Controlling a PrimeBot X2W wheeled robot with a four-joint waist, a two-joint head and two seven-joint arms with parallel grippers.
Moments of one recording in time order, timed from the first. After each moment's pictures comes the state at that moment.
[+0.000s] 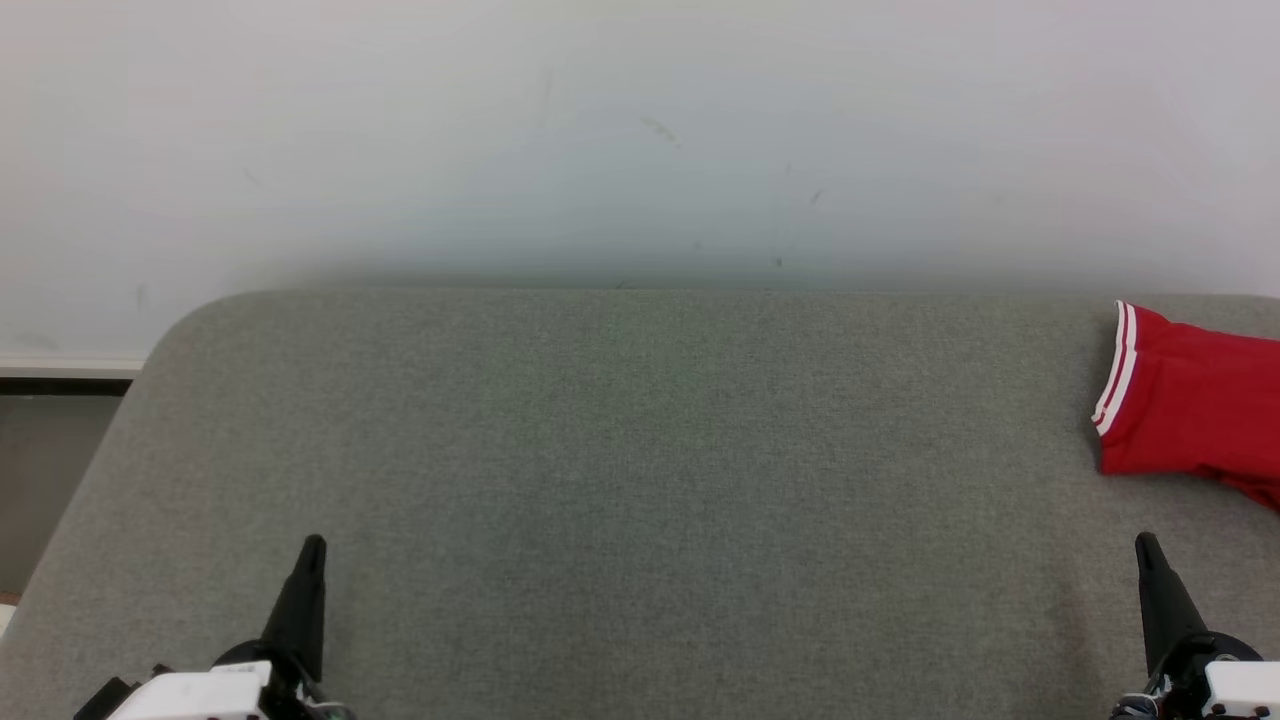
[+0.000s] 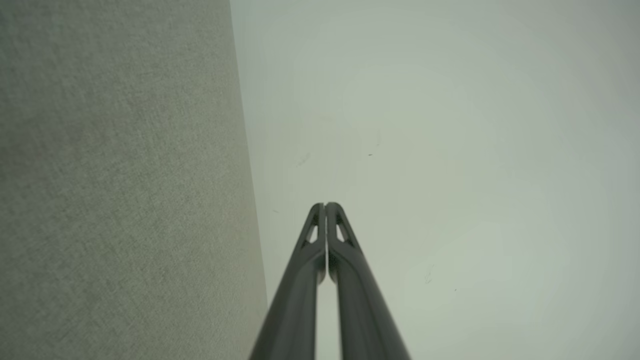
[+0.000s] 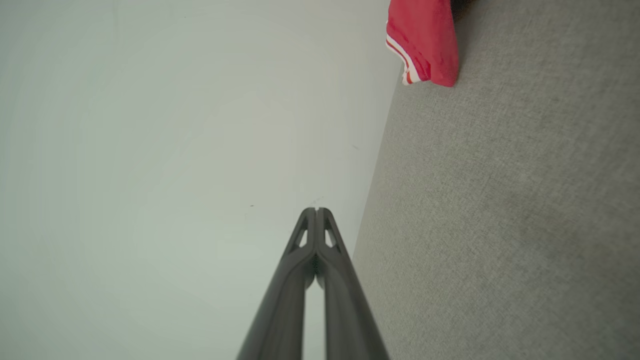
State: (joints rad) left arm -0.10 0.07 0.09 0.24 -1.63 -0.13 0.10; right arm -0.10 -0.05 -0.11 0.25 1.61 0.13 0.11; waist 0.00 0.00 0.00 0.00
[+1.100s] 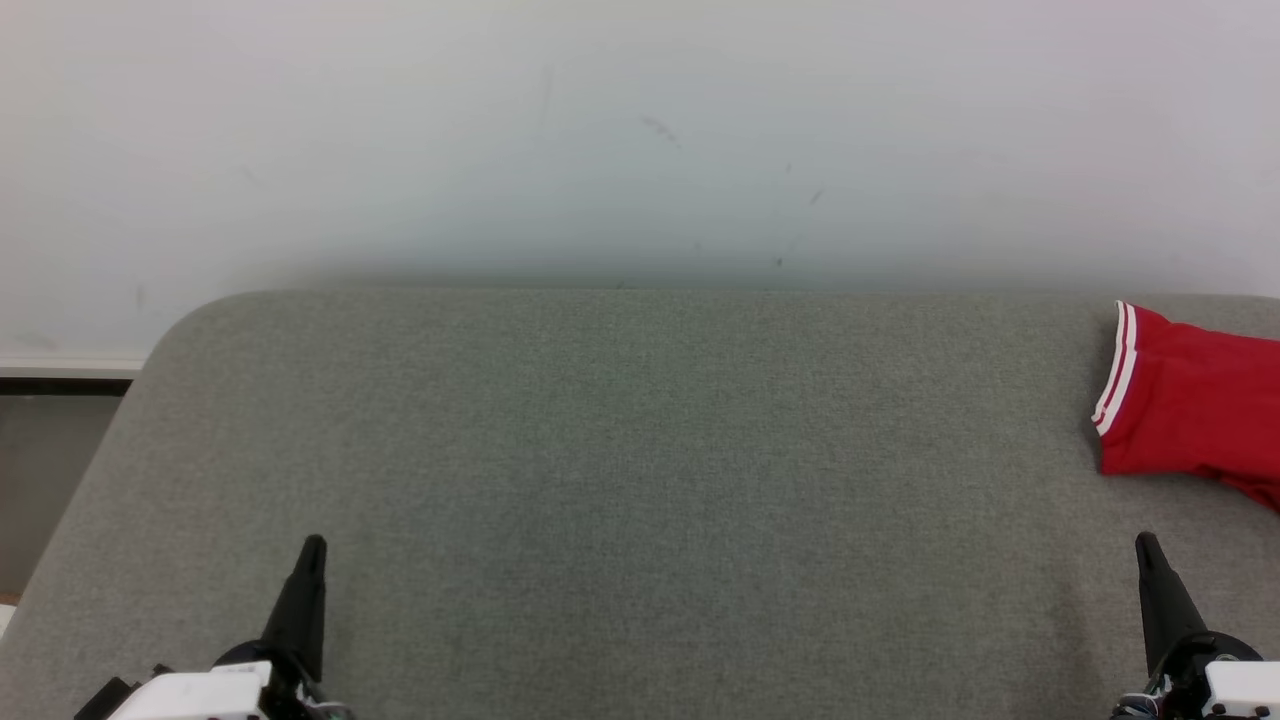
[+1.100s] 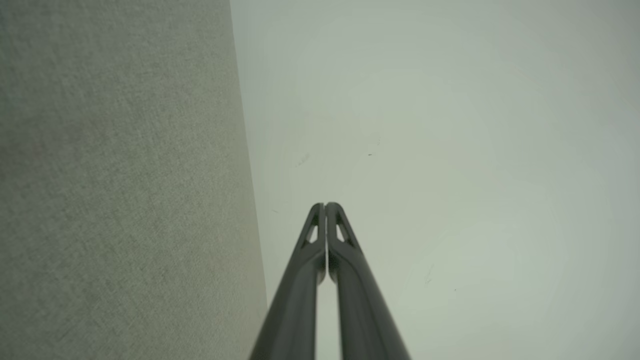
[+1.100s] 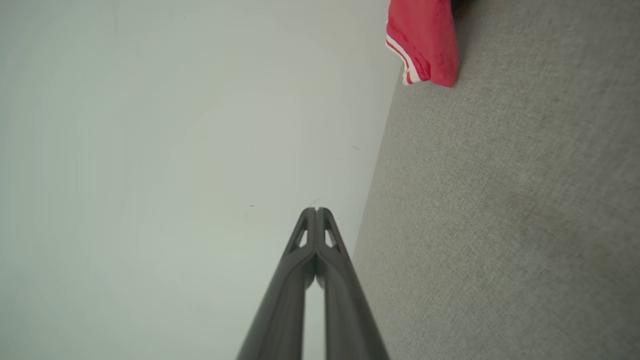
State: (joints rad) left arm -0.10 0.06 0.10 0.24 -1.63 -0.13 0.10; right arm -0.10 -0.05 -0.11 0.25 1.61 0.13 0.11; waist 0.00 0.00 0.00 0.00
